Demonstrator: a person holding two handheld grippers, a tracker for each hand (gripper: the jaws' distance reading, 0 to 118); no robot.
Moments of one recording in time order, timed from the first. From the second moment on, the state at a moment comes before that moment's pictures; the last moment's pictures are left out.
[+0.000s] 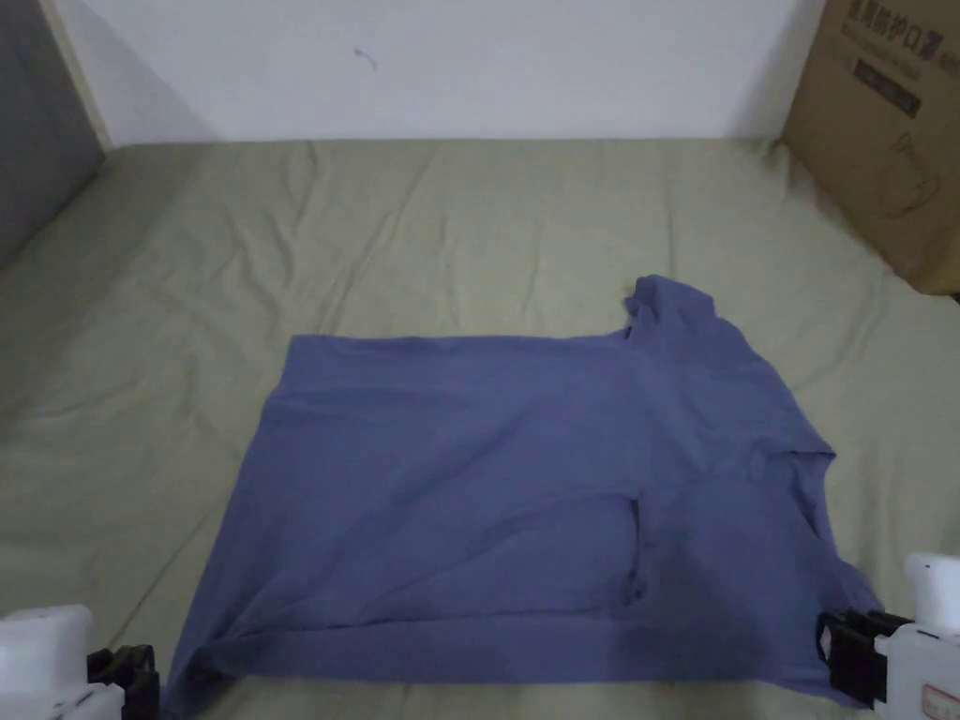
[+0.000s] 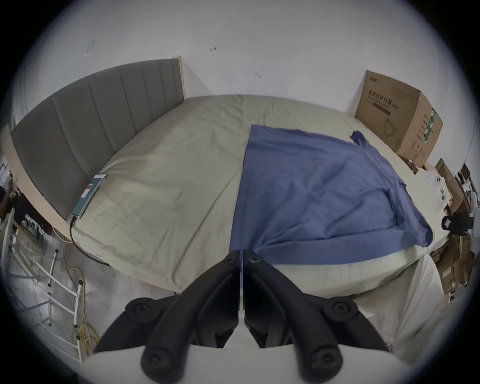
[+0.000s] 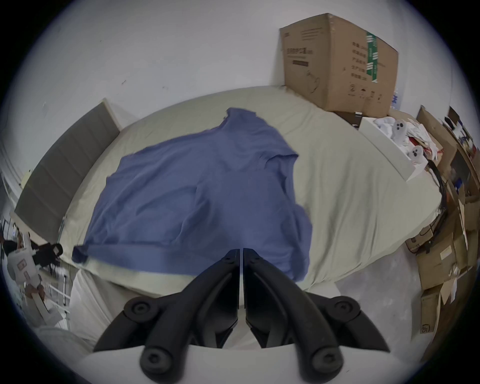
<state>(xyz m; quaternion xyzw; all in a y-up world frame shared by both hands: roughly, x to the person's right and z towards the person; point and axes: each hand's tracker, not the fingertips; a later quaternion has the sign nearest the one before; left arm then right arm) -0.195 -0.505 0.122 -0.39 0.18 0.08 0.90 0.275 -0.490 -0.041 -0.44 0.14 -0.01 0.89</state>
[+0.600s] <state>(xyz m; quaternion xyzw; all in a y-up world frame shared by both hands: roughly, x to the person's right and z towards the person) -0.206 -0.550 0.066 -0.48 0.13 0.12 0.86 0.301 -0.533 -0.067 -0.50 0.10 -0.03 0.86</state>
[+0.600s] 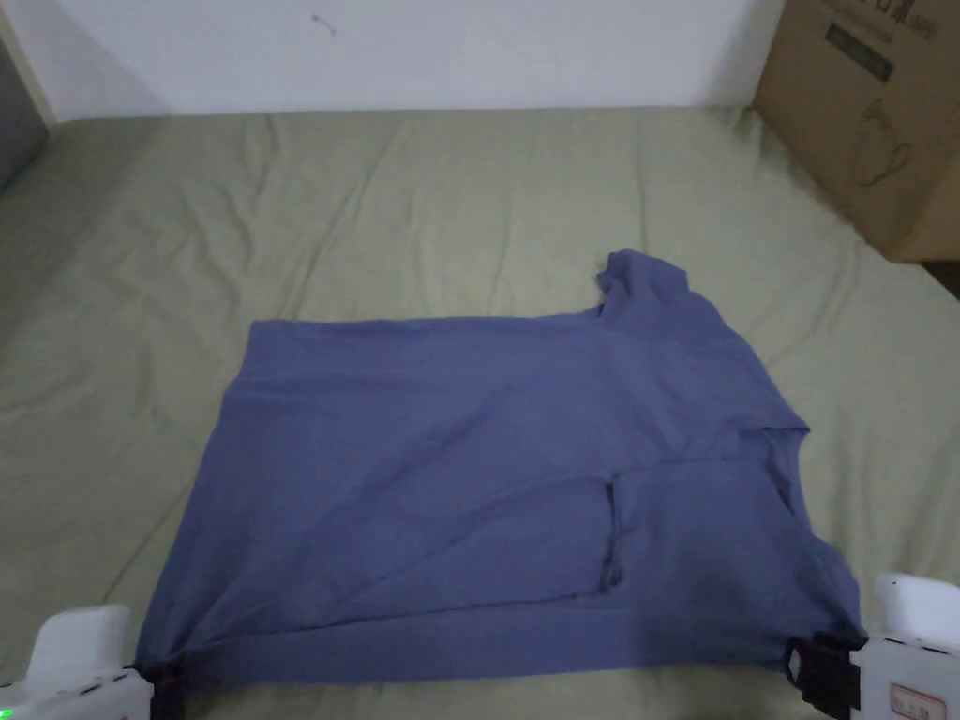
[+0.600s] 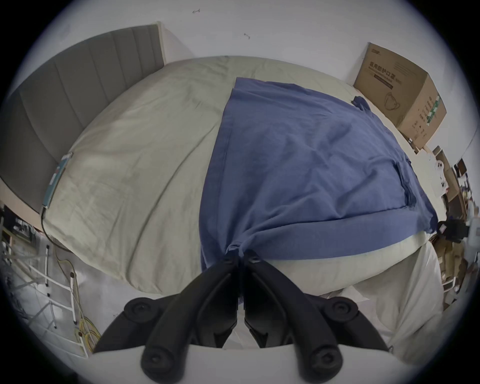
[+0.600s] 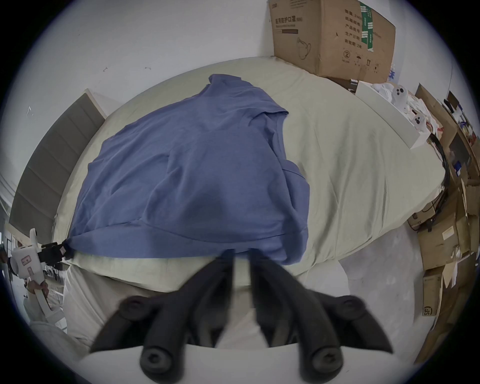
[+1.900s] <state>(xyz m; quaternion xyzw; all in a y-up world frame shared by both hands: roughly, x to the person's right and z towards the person) -0.245 -0.523 -0.082 -0.47 0.10 0.03 0.87 0.293 -0.532 -0.261 -0.51 0.06 -0.08 0.85</state>
